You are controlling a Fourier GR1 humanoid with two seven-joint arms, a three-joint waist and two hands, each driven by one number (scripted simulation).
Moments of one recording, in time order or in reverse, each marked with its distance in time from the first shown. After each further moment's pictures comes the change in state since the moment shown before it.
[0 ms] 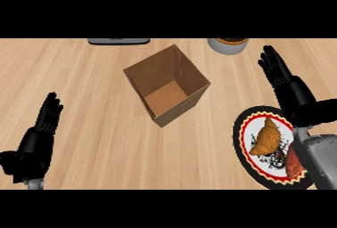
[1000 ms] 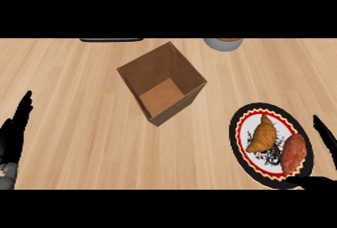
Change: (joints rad) left arm -0.100 0.130 0.100 0.311 -0.129 -0.055 0.070; right arm 0.467 -0.174 -0.094 0.208 0.212 -0.039 -0.436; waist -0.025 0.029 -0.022
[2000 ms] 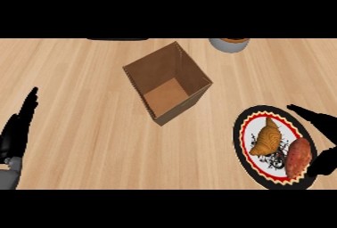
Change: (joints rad) left arm -0.045 -0.032 0.022 0.048 -0.040 -0.051 -0.011; right arm -0.301 -0.234 0.231 -0.064 0.331 0.417 0.619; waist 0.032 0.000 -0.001
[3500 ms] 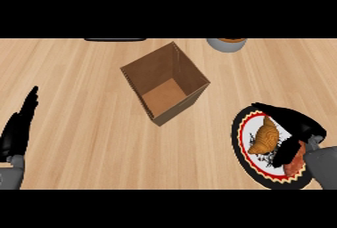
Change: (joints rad) left arm -0.007 -0.122 0.152 -0.018 -0.161 -0.106 0.026; right arm -0.079 0.340 -0.135 -0.020 0.300 0.259 0.088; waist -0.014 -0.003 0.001
